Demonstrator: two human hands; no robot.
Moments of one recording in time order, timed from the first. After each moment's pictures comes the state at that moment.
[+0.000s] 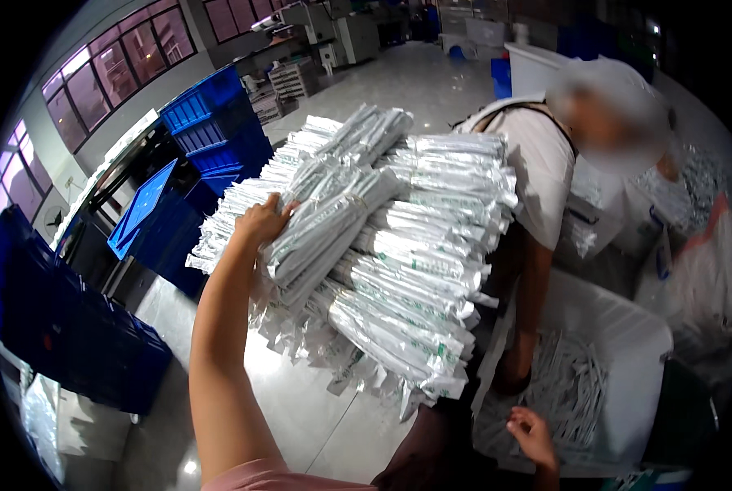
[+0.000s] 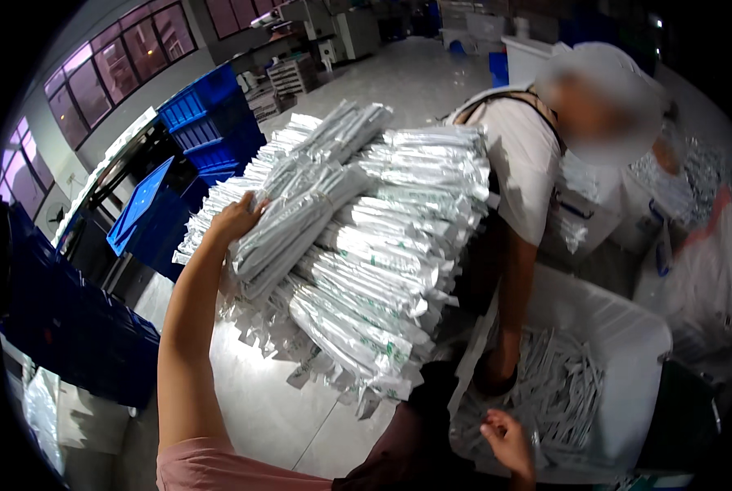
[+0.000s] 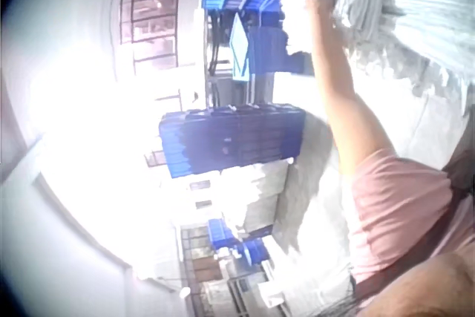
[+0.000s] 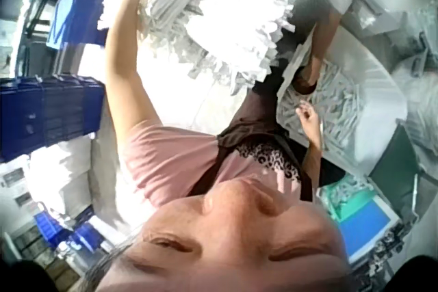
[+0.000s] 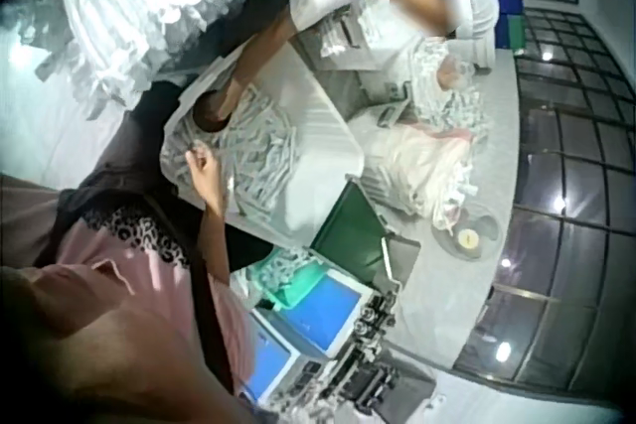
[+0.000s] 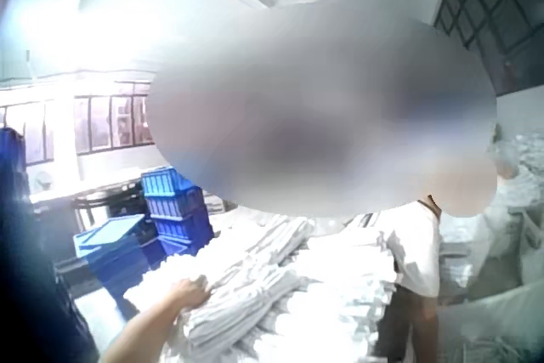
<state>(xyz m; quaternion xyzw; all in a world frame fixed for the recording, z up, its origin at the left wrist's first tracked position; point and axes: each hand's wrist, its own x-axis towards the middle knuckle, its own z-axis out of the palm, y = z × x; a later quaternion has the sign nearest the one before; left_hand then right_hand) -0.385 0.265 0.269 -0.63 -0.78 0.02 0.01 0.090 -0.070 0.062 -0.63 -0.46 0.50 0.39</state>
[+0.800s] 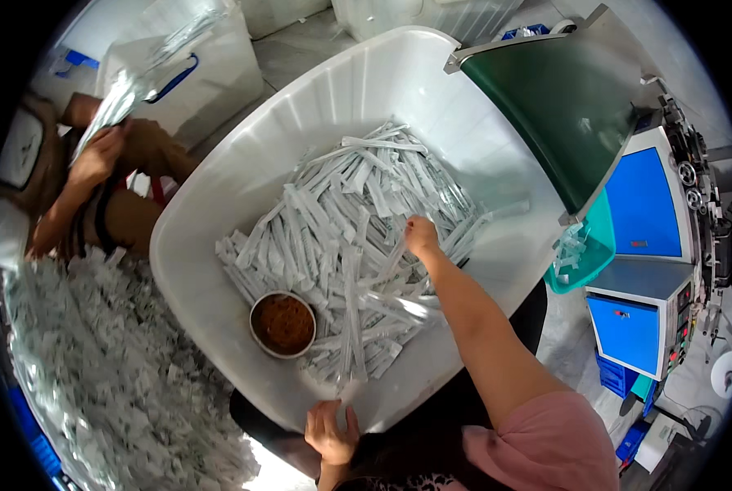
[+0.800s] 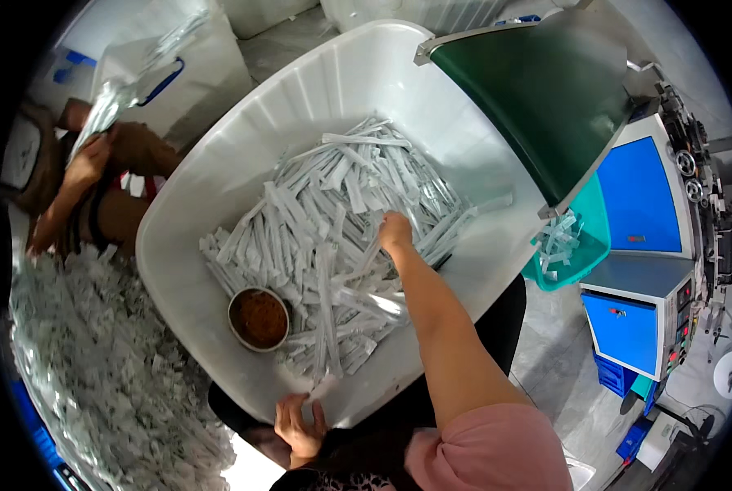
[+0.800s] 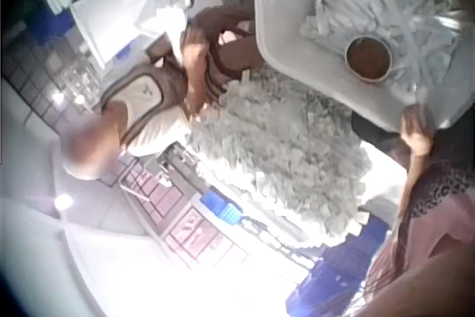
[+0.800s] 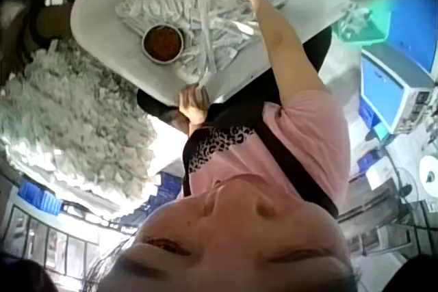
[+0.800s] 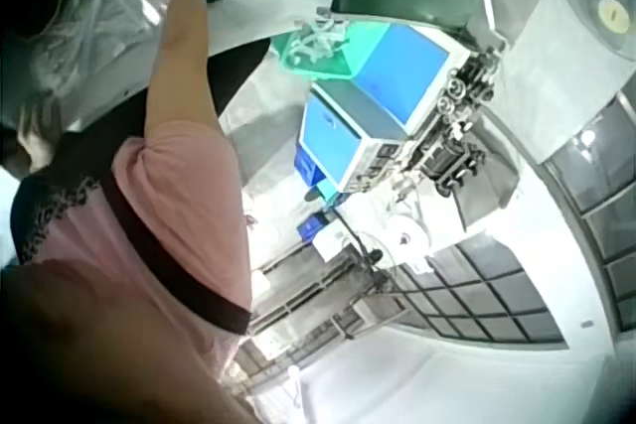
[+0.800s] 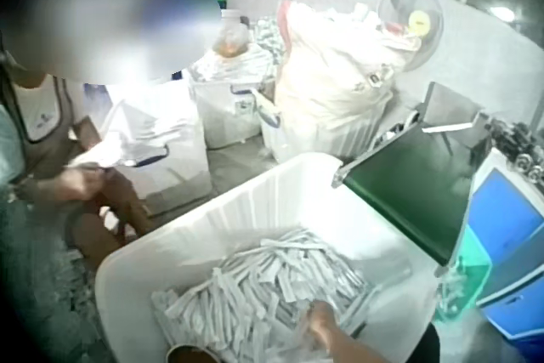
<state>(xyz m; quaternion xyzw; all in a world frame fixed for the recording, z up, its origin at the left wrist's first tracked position) -0.011 -0.032 0.009 -0.91 -0.30 -0.12 -0.26 0.352 -0.089 -0.194 -0.94 -0.12 0.24 0.21</state>
